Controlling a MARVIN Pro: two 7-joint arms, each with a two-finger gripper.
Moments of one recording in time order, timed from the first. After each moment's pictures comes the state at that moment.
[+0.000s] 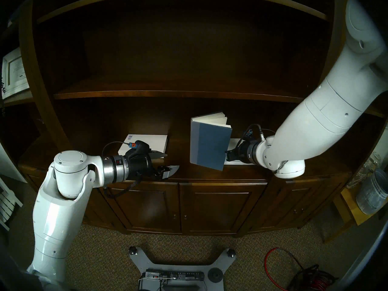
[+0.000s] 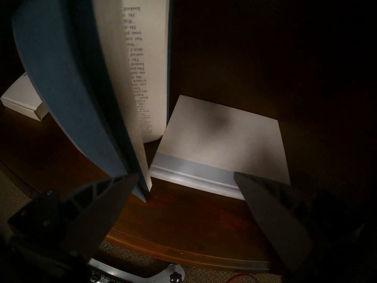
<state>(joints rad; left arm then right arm) 1.64 -1.24 -1.59 -2.09 -0.12 0.76 -0.89 0.76 -1.32 -1.62 -2.01 2.60 -0.53 -0.11</state>
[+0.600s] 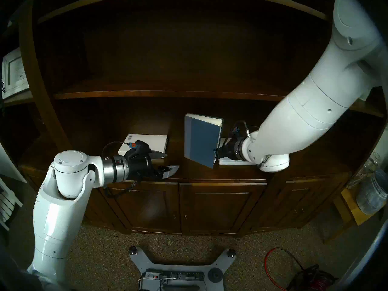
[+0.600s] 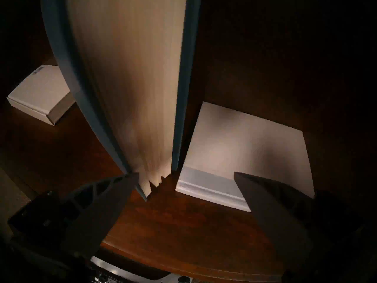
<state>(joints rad) 1.64 -1.24 -1.59 -2.09 -0.12 0.76 -0.89 0.72 -1.37 -1.55 -1.96 2.64 -0.48 -0.12</state>
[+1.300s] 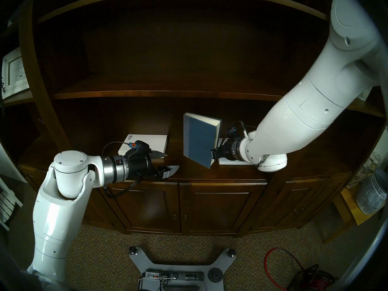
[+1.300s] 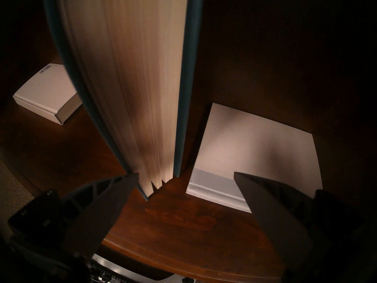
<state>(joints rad) 1.64 -1.24 -1.59 -2.09 -0.12 0.76 -0.89 0.72 -1.38 -1.55 -1.96 2.64 -0.48 -0.10</state>
